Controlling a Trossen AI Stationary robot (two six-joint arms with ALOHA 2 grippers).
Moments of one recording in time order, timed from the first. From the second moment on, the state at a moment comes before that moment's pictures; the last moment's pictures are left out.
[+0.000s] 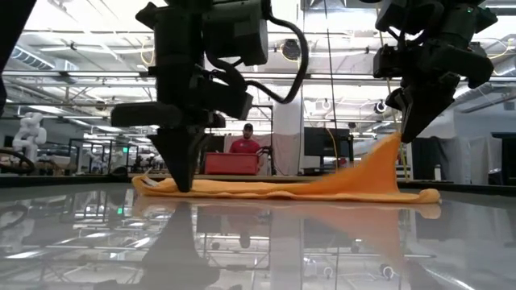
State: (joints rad) left arm -0.18 1.96 1.32 -0.89 -0.15 -0.02; right arm 0.00 1.16 0.73 -0.71 0.05 0.16
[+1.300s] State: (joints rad) left arm -0.22 1.93 1.39 -1.10 -0.20 0.06; right arm 0.36 1.48 0.73 -0.53 -0.01 0.22
